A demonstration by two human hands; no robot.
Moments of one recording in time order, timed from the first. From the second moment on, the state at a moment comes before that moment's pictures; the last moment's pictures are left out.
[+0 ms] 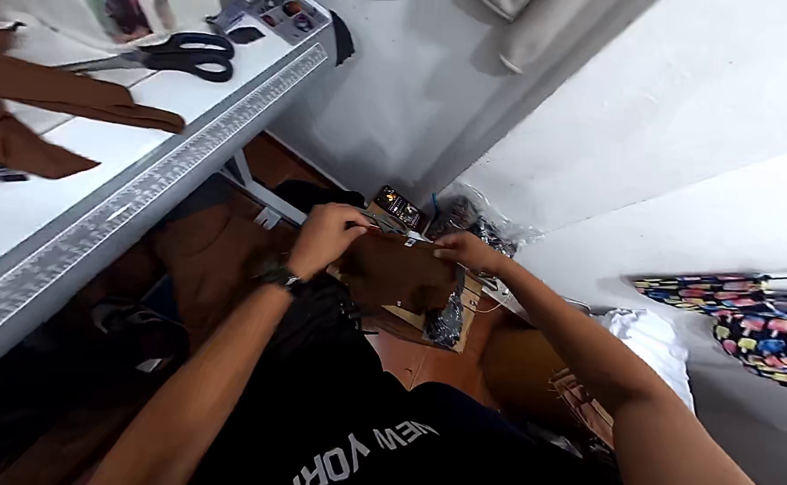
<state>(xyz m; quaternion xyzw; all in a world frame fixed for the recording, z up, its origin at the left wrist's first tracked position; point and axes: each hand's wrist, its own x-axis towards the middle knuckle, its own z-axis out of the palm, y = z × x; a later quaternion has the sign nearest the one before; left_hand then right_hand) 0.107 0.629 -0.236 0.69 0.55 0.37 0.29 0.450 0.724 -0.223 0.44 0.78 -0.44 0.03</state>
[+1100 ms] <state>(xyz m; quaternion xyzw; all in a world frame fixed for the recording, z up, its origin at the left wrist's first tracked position) -0.008 0.232 -0.229 0.35 0.83 0.40 0.18 0.384 0.620 -0.413 0.35 0.92 -0.13 0.10</state>
